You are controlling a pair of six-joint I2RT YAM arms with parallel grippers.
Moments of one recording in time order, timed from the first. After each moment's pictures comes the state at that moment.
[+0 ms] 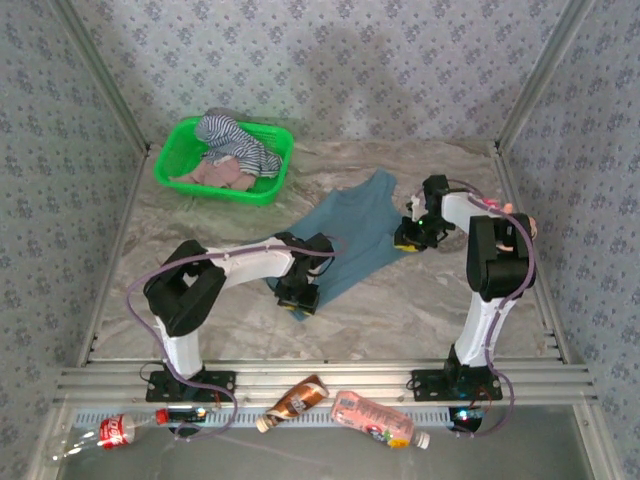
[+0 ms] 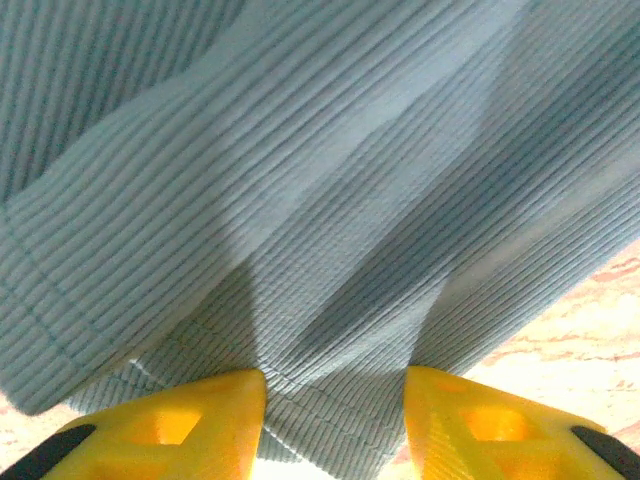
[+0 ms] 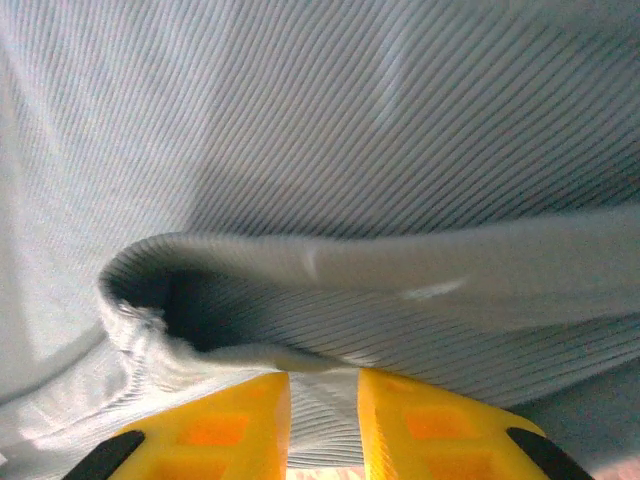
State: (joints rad) left arm -0.88 1.83 1.17 -0.93 0.13 -0.54; right arm 0.07 1.91 1.25 -0.76 -0.40 0.15
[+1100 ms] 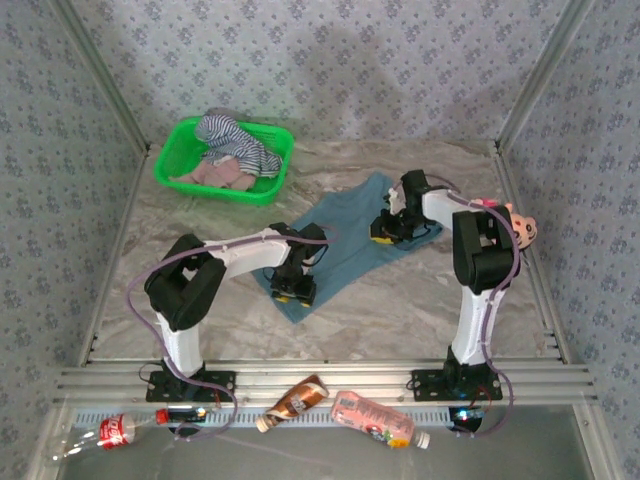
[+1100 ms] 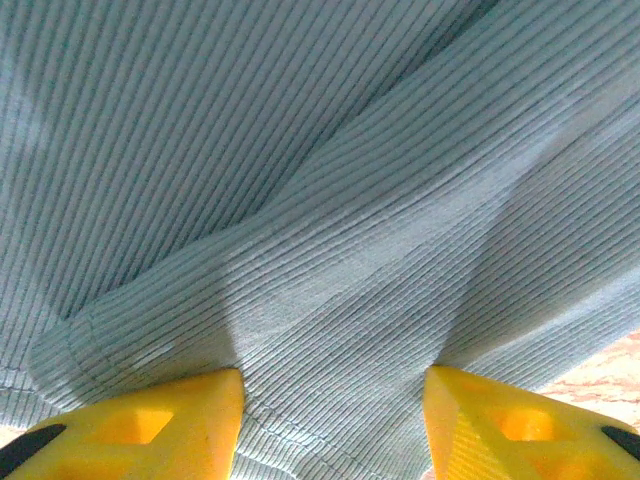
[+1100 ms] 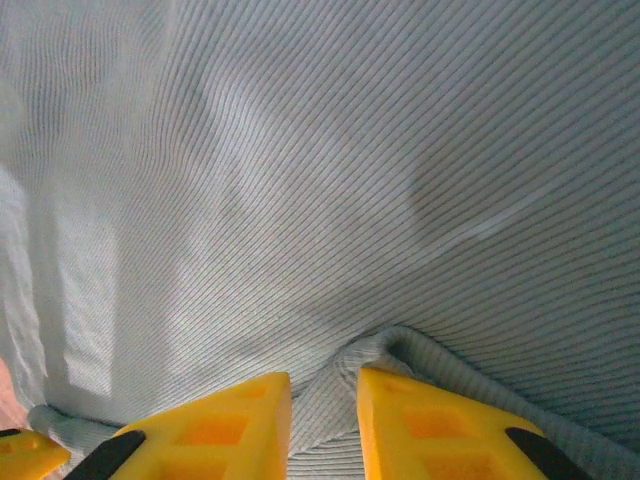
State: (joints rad) left arm -0.80 1.86 1.21 -0.95 0.13 -0.52; right arm 0.16 2.01 1.33 -0.63 -0.56 0.23
